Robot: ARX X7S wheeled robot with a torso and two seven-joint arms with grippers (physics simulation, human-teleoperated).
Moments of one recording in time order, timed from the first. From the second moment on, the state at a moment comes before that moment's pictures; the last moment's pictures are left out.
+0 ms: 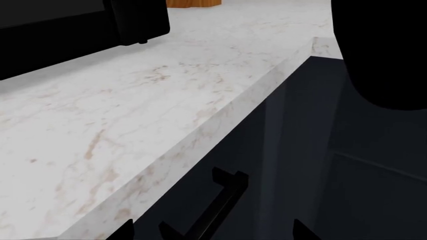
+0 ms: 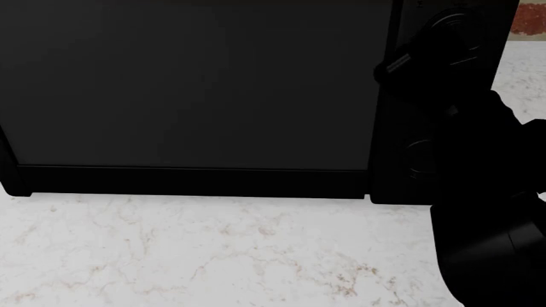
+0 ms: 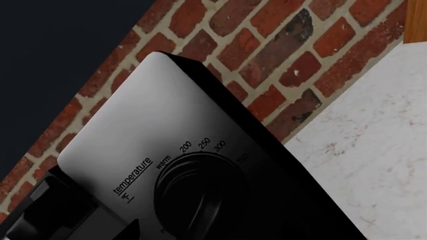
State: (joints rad) left arm 0.11 -0.53 0.57 0.79 -0.29 -0.57 0.17; right arm 0.82 0.12 0.37 -0.34 1.20 0.92 0.78
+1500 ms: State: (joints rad) left arm 0.10 -0.55 0.57 0.78 -0.31 -0.54 0.15; right arm 0.98 0.44 -0.07 -0.38 1.03 1.20 0.82
